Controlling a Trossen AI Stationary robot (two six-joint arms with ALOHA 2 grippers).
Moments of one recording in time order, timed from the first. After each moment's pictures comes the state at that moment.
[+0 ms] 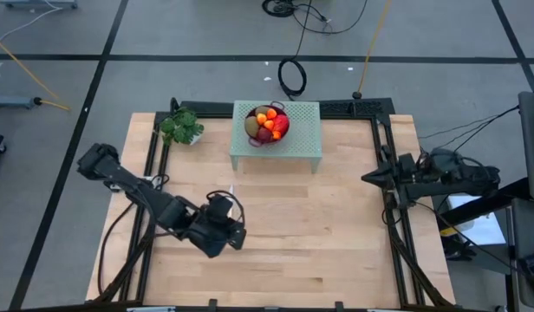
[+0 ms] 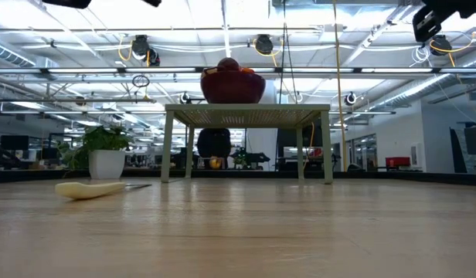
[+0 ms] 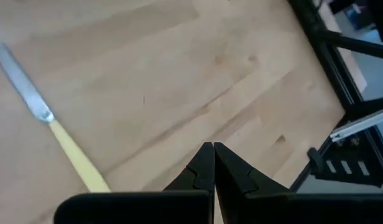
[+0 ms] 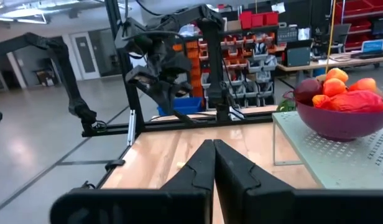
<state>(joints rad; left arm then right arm) -0.55 1.54 1.35 -0.80 -0.49 -1.49 0.09 0.11 0.51 -0.37 -0.03 0.15</state>
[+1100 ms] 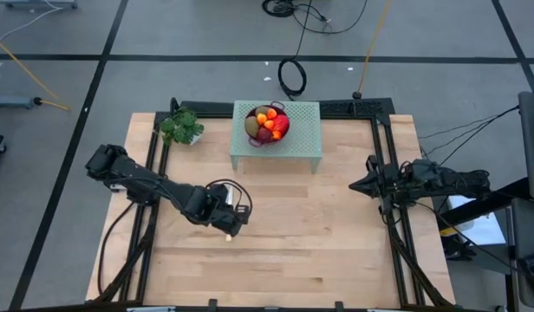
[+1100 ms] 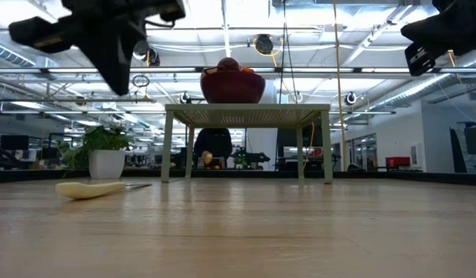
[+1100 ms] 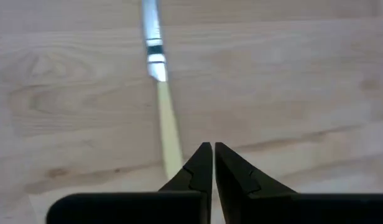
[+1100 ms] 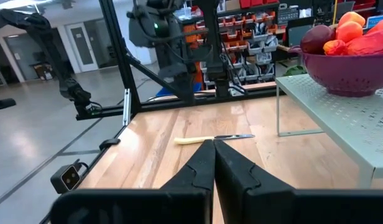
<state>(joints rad) -0.38 1.62 1.29 -1.04 -0.23 -1.84 0.09 0.00 0.27 -0.28 -0.03 0.18</state>
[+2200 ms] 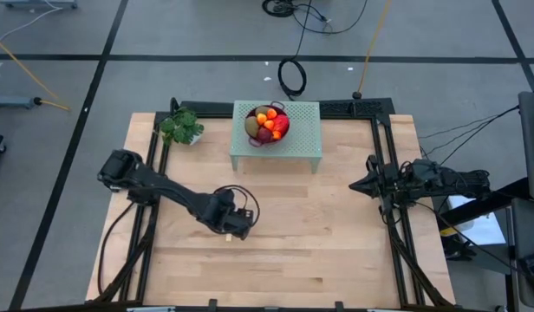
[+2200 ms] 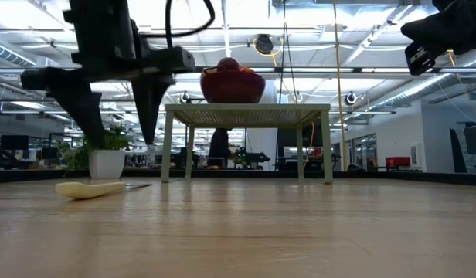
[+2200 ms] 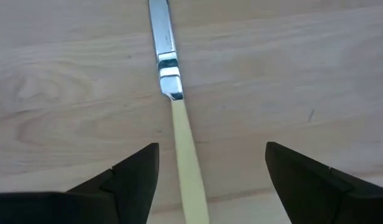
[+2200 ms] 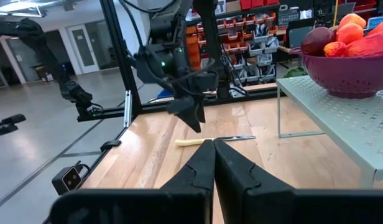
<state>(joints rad) -0.35 1.76 1.22 -0.95 -0.25 -1.79 0.09 0.00 0.27 -0.27 -0.03 0.18</state>
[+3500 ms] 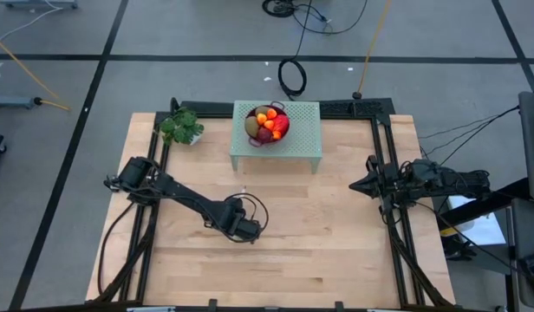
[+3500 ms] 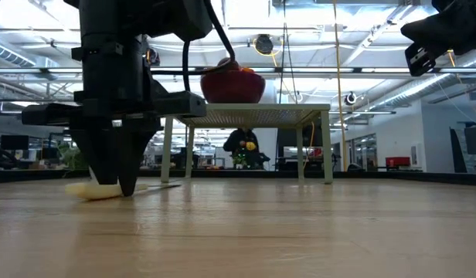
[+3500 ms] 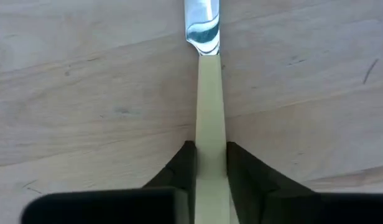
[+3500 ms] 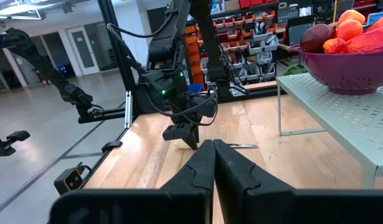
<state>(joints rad) -0.34 1.94 1.22 -0.86 -0.09 -1.72 0.09 0.00 0.27 -0.27 -0.03 0.20</state>
